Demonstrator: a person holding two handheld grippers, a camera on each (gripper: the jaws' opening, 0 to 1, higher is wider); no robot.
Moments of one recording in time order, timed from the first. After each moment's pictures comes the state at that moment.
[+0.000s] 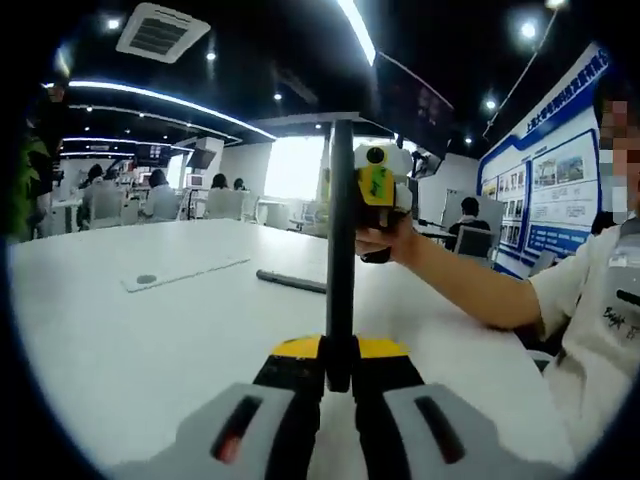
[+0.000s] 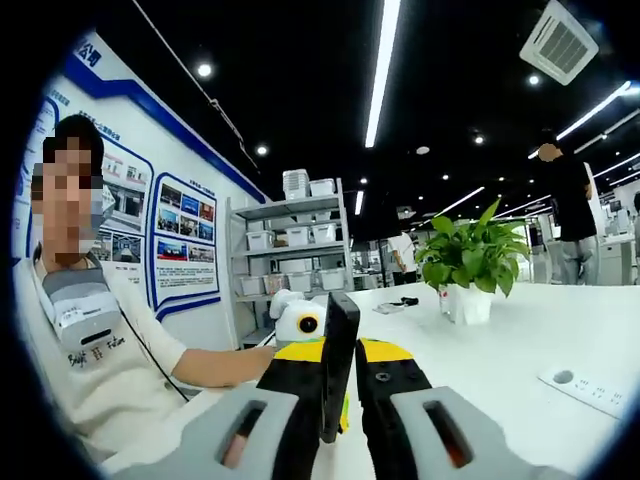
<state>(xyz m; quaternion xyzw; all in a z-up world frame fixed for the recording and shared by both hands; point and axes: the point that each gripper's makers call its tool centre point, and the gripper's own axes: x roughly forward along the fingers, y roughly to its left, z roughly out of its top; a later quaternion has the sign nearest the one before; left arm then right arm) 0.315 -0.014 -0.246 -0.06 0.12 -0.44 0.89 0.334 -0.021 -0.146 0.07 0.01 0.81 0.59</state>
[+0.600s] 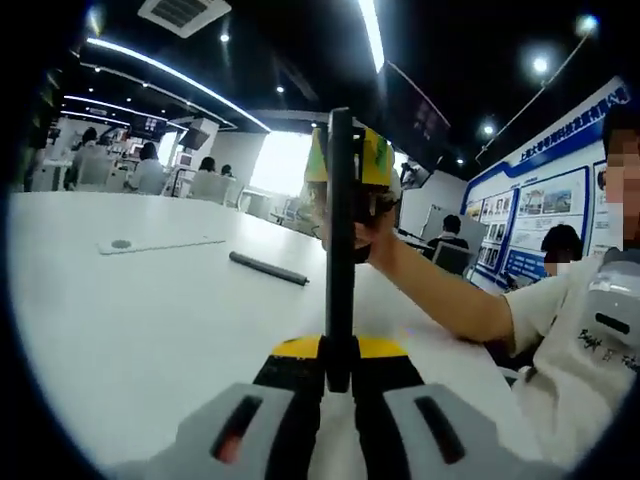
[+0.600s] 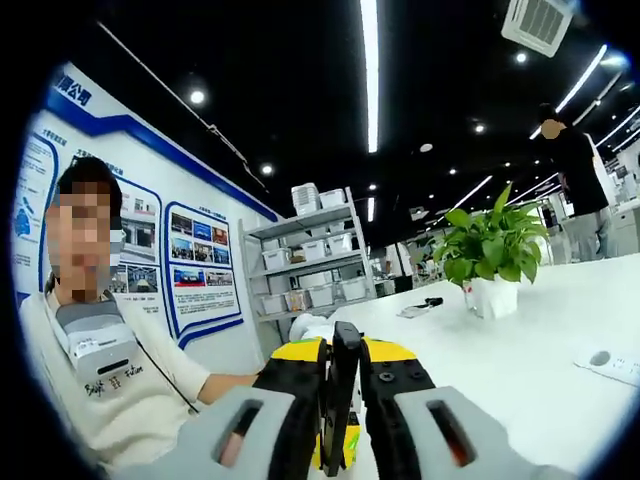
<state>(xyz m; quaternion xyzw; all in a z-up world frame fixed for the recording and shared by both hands) 0.299 -0.027 -0.255 -0.11 0.14 -0.48 0.86 0.310 -0.007 -0.138 0.13 0.04 0.83 0.55</state>
